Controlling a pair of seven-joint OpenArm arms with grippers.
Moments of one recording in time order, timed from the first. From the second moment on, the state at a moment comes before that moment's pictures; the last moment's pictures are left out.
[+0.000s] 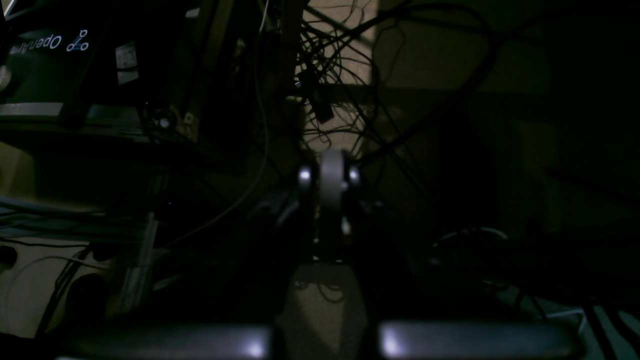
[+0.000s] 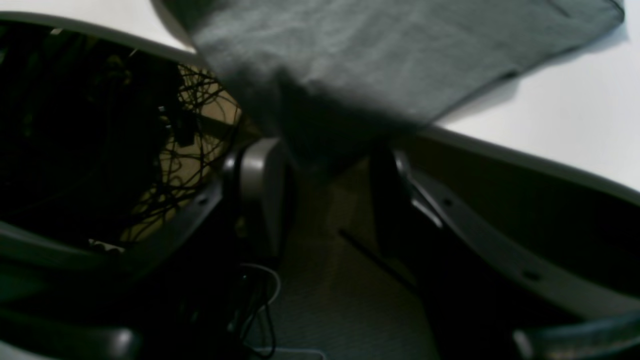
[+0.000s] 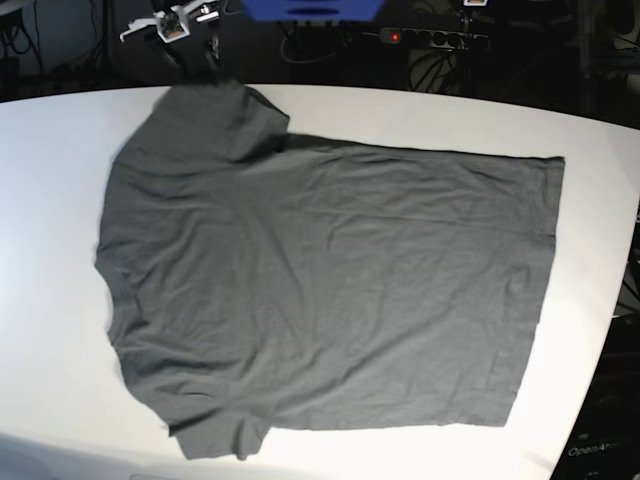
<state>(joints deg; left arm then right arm) 18.5 -5.9 1.5 0.9 -11.3 1.0 -73.4 -45.2 6.3 4.2 72.2 -10.7 8.1 38.5</state>
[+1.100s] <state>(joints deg) 14.3 -6.0 1.5 0.8 -11.3 1.1 -73.4 -46.1 7.6 1.2 71.4 6.4 18.6 43.8</state>
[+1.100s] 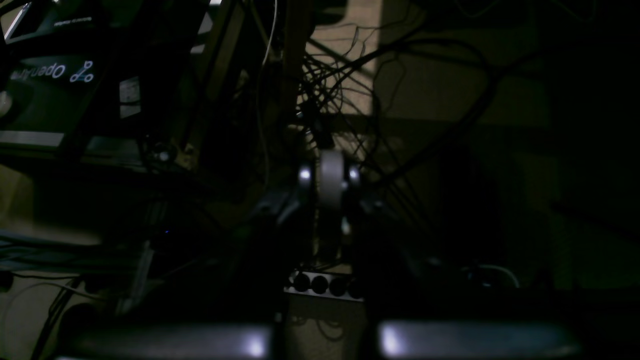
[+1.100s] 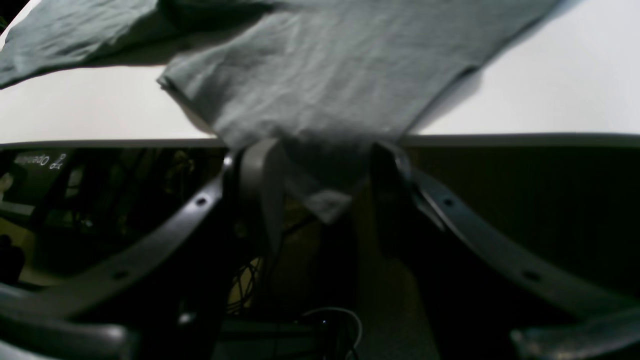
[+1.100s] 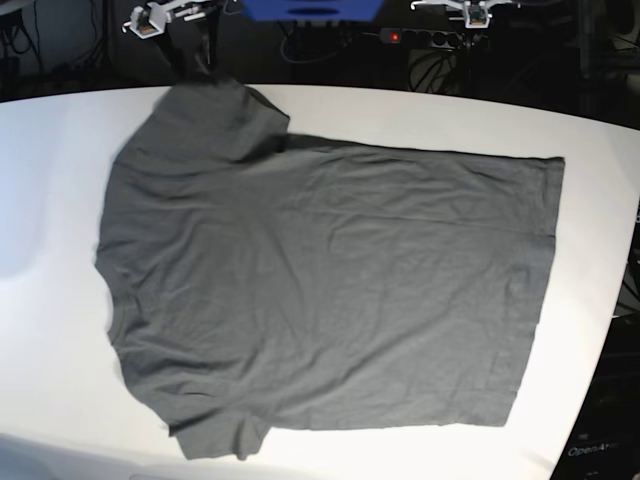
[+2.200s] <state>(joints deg) 14.3 -7.3 1.5 0.8 -11.5 1.1 -73.4 -46.4 7.6 1.8 71.1 6.5 18.4 43.8</state>
